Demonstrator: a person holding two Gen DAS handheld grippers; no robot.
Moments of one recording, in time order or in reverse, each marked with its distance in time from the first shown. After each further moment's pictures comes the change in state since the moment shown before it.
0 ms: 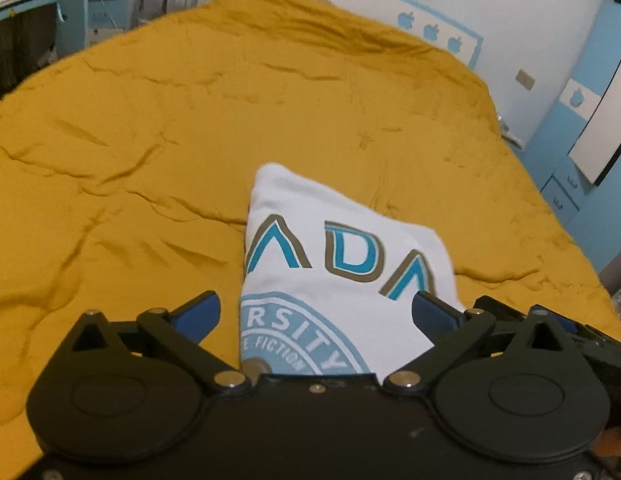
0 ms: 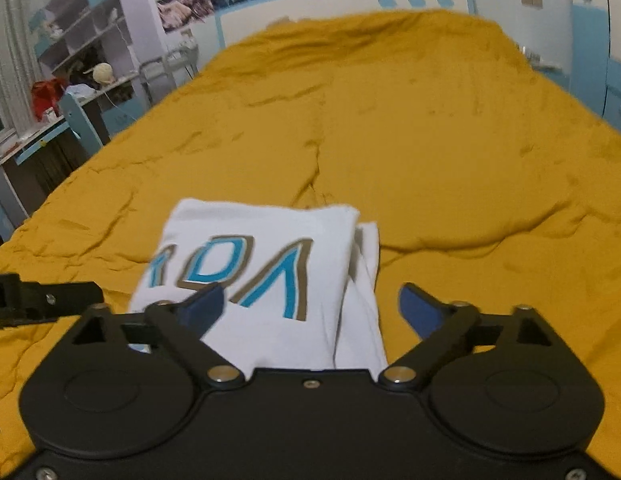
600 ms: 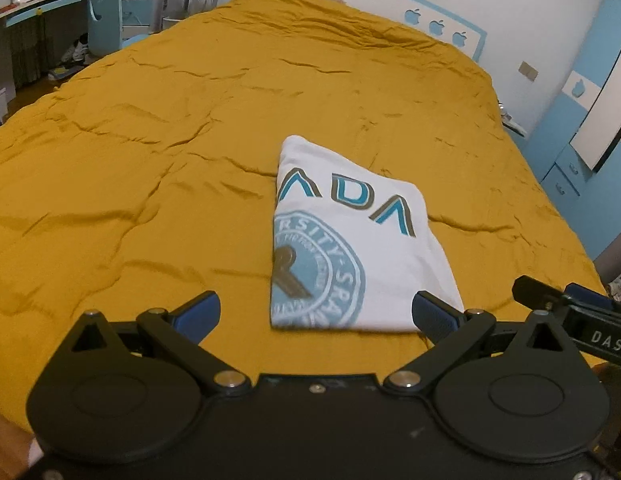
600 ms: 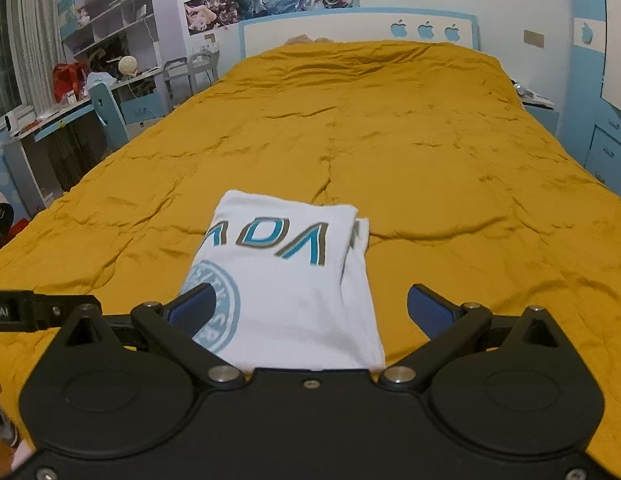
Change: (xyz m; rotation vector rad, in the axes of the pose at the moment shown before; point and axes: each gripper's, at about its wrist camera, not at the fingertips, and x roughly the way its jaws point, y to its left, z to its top) left arm -0.140 -0.011 -0.072 0.000 0.039 0.053; right arm -0.145 0.025 -0.019 -0.059 0.027 -0.017
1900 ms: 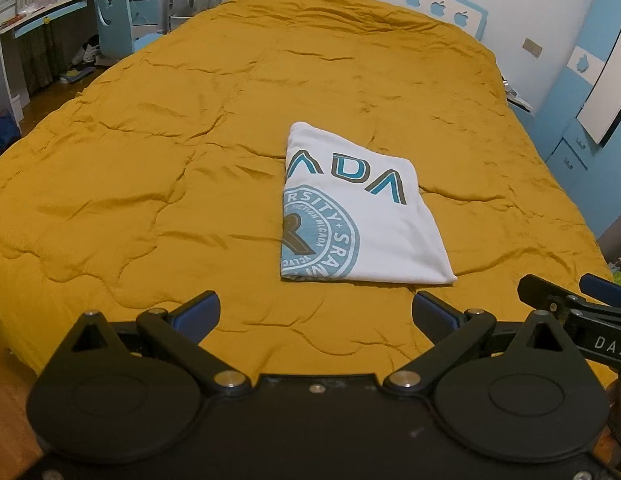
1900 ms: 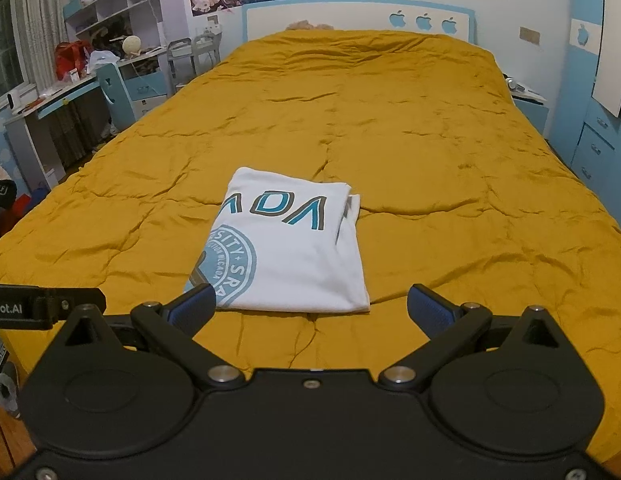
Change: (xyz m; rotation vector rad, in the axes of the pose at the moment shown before) left arm -0.071 -0.031 -0.019 0.038 0.056 0.072; right arm -0.068 0.021 -0.009 -0.032 0.059 -0.035
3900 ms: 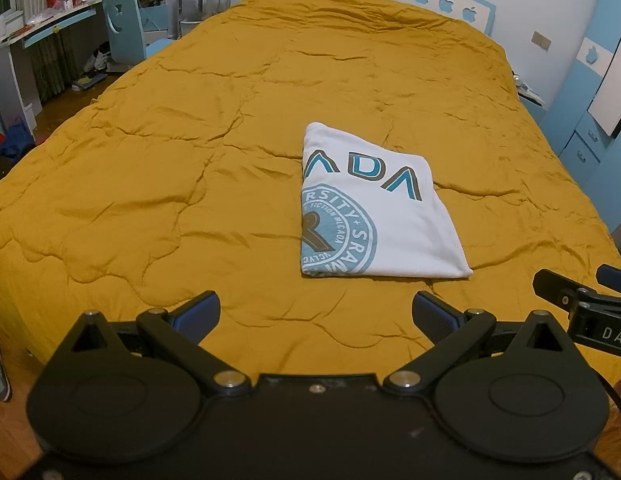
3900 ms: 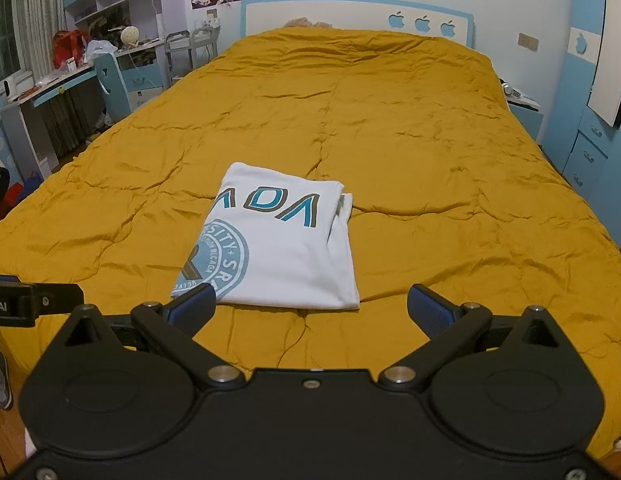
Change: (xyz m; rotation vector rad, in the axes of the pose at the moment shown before) left arm -0.017 -0.002 -0.008 0.017 0.001 0.056; right arm -0.007 0.001 0.001 -0.029 0.012 -0.030
